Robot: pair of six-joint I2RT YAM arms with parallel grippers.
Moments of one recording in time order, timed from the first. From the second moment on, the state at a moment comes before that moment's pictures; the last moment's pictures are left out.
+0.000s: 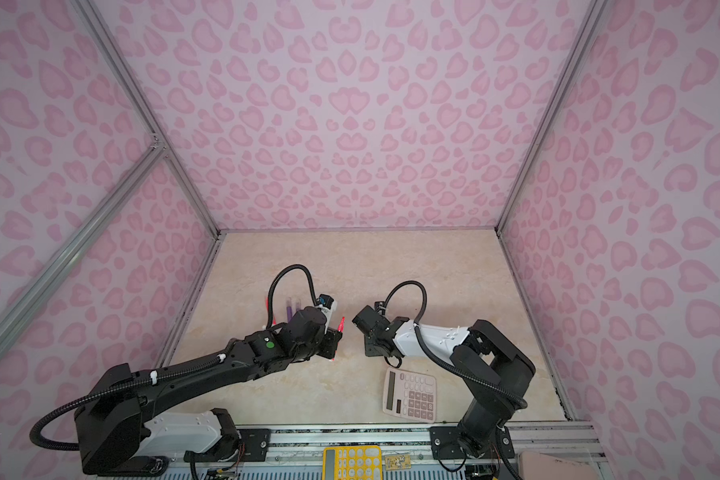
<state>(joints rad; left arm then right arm) -0.91 1.31 0.77 -0.24 -0.10 -0.52 0.83 1.68 0.91 -0.43 0.23 0.73</state>
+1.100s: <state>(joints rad) -0.90 1.14 0.71 -0.25 -0.26 -0.55 0.92 1.52 0.77 -0.57 0.16 0.68</state>
